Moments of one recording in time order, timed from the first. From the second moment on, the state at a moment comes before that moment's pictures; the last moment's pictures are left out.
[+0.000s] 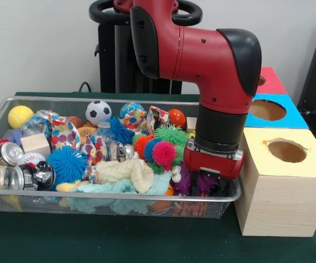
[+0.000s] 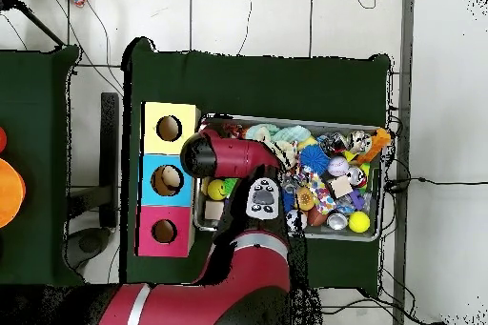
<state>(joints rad) -0.01 -0.29 -0.13 1.38 0.02 0.21 2.02</state>
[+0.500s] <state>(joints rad) 0.07 -0.24 -0.23 1.29 0.03 0.29 2.02</state>
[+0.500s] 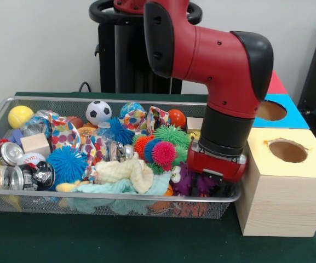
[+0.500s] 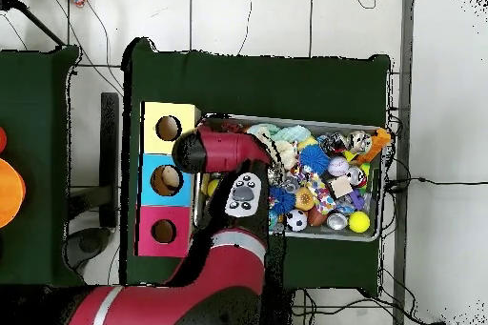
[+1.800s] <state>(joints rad) 0.17 -0.15 -0.45 1.22 0.09 0.34 2.02</state>
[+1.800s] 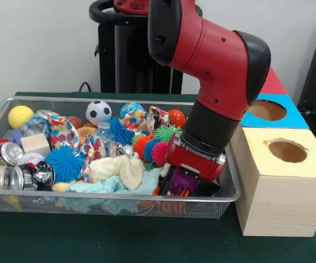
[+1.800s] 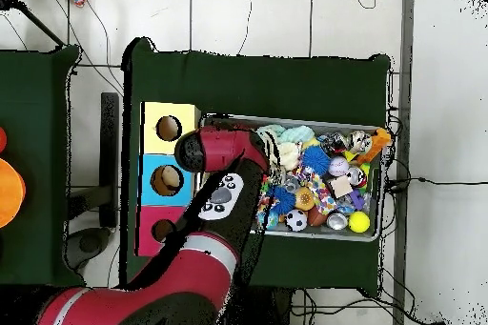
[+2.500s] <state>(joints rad) 0.13 -0.15 -0.41 1.22 0.11 0.35 2.02</state>
